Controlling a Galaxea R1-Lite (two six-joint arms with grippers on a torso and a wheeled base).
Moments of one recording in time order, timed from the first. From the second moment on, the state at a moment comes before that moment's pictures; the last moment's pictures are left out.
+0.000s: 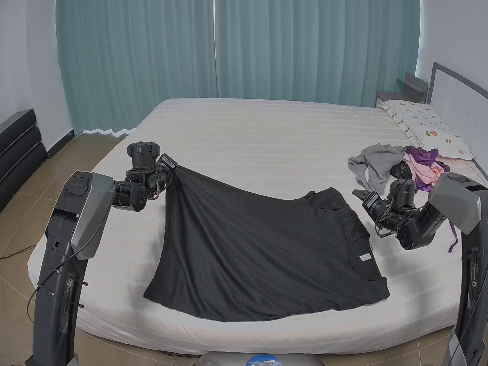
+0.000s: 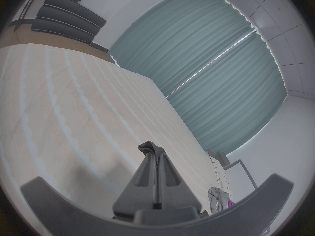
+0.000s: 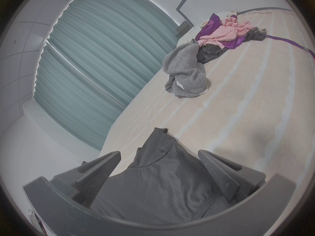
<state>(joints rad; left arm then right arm) -0.12 2.69 -2.00 -0.41 0.04 -0.92 0.02 2.47 -1.12 -0.98 0.11 0.82</state>
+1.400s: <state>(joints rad) -0.11 2.23 -0.99 -0.47 -0.19 -1.02 0.00 2.23 -0.55 -1.12 0.19 0.76</state>
